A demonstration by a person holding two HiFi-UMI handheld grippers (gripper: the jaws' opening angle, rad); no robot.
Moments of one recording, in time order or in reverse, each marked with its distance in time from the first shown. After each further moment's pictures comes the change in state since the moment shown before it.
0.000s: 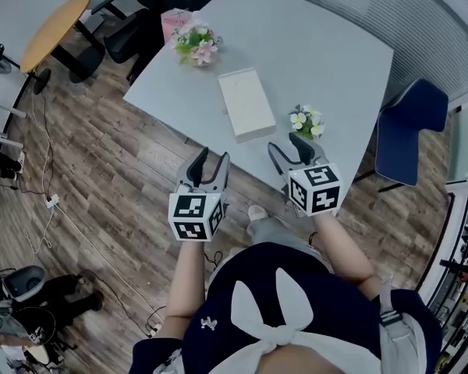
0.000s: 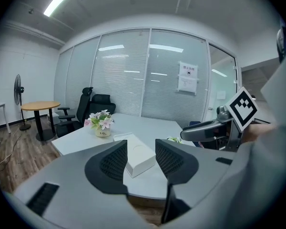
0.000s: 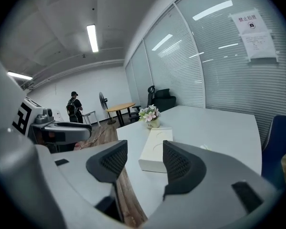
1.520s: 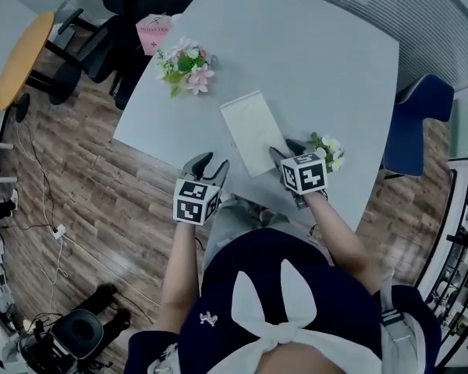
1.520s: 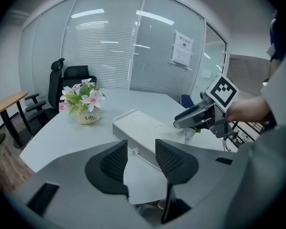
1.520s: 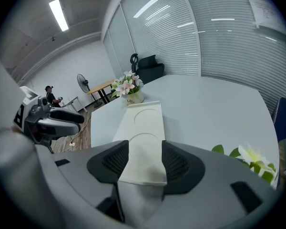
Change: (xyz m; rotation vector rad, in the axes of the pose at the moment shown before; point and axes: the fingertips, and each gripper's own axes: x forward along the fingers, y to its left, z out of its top) left arm 0.159 0.107 -0.053 0.126 0.338 -0.269; right arm 0.173 -0.075 -0.054 0.145 0.341 -0.112
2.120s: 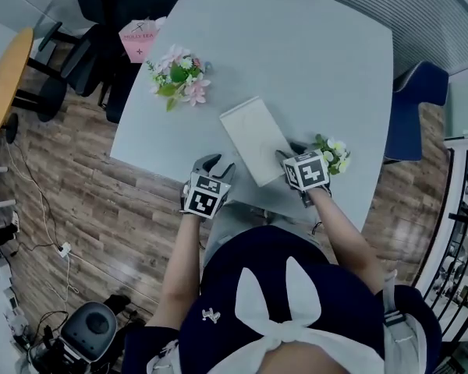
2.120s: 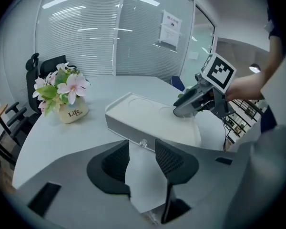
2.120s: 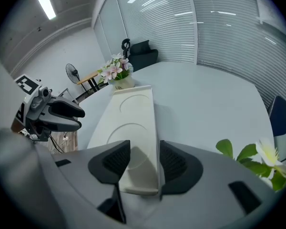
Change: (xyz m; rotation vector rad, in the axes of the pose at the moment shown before) left arm 0.059 0.025 -0.028 0.164 0.195 -0.125; right arm 0.041 -0.024 -0.022 0.025 0.148 -0.081
